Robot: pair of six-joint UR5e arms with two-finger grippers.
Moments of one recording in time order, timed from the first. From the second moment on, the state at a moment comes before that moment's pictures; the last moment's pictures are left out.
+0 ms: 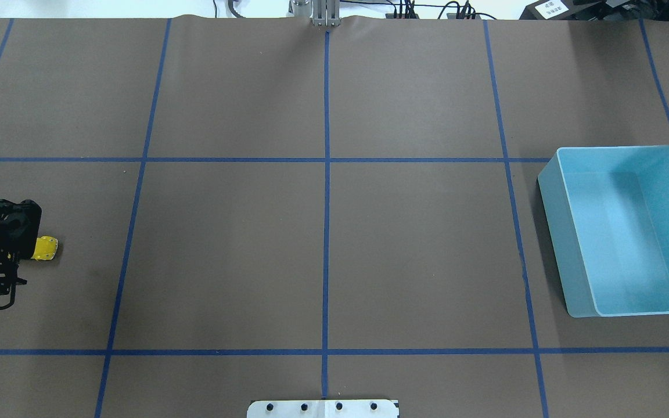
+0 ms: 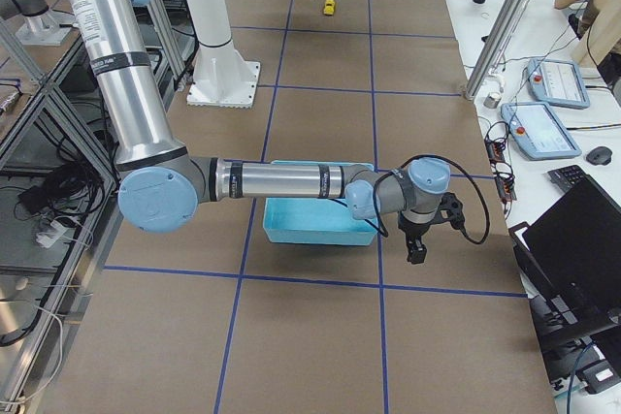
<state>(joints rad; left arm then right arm) -0.78 -1.41 -1.98 -1.87 -2.05 0.57 1.42 -1.30 1.29 -1.31 2.29 0.12</state>
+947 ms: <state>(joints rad) -0.76 -1.46 -1.89 -1.86 -2.01 0.59 1.42 -1.30 1.29 -1.31 2.29 0.12</state>
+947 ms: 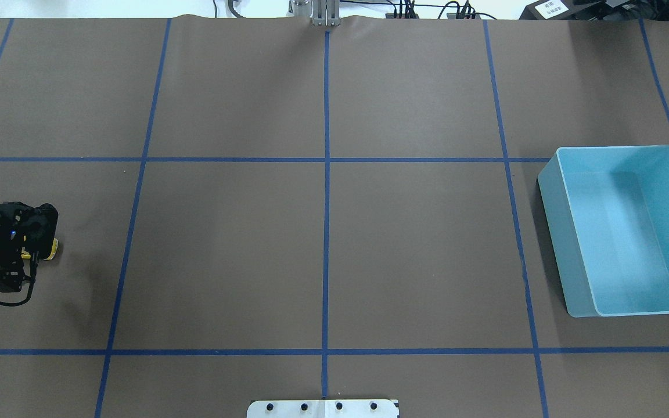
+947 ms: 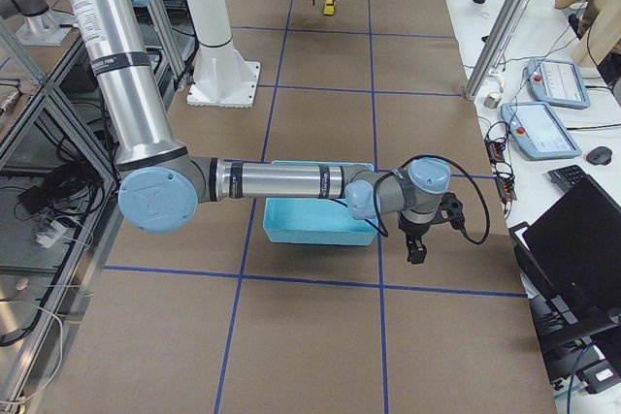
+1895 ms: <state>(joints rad) -0.76 -1.48 -1.84 -1.87 -1.99 0.59 1.42 -1.30 1.29 -1.31 2.29 0.12</state>
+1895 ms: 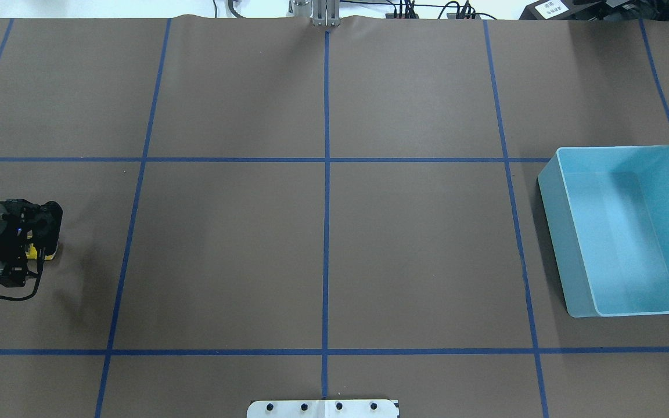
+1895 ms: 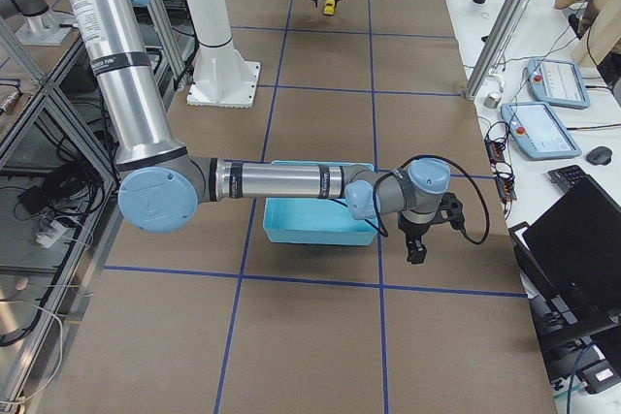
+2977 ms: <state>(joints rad) -0.75 -1.51 -1.80 -1.87 -1.94 0.59 1.42 -1.30 1.29 -1.31 2.29 0.12</state>
